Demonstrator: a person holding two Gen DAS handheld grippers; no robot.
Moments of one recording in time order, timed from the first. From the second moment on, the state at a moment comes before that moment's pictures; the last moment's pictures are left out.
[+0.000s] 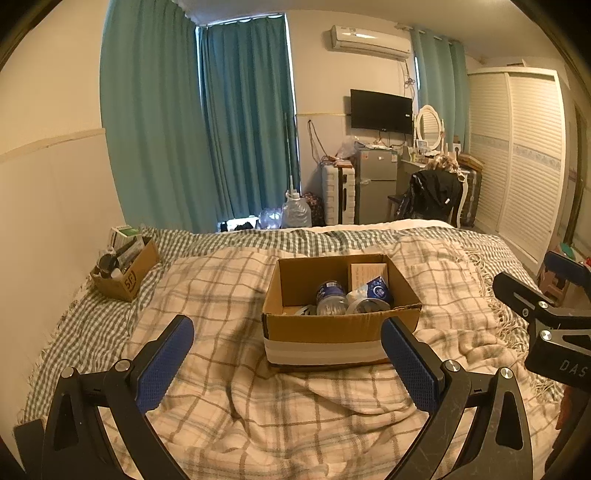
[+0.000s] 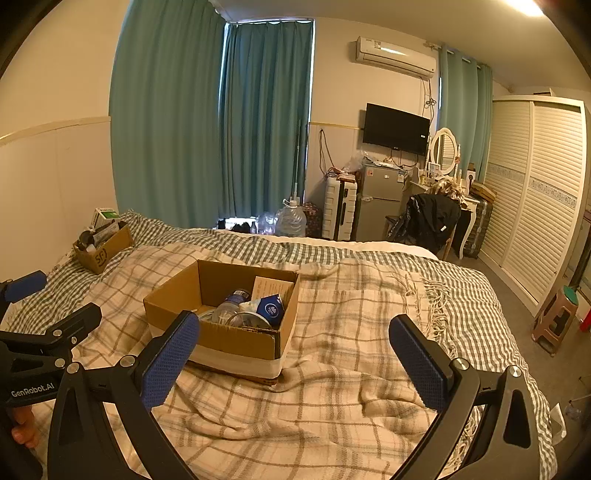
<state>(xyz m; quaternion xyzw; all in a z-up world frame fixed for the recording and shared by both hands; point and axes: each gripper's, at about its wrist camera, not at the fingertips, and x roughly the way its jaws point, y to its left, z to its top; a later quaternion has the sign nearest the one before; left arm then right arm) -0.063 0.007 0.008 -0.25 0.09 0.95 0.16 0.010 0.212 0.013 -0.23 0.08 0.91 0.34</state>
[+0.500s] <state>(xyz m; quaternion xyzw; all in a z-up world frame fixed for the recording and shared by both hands) -0.061 0.007 0.010 -0.25 0.09 0.95 0.16 0.015 0.213 0.013 -0.22 0.08 0.91 0.34</state>
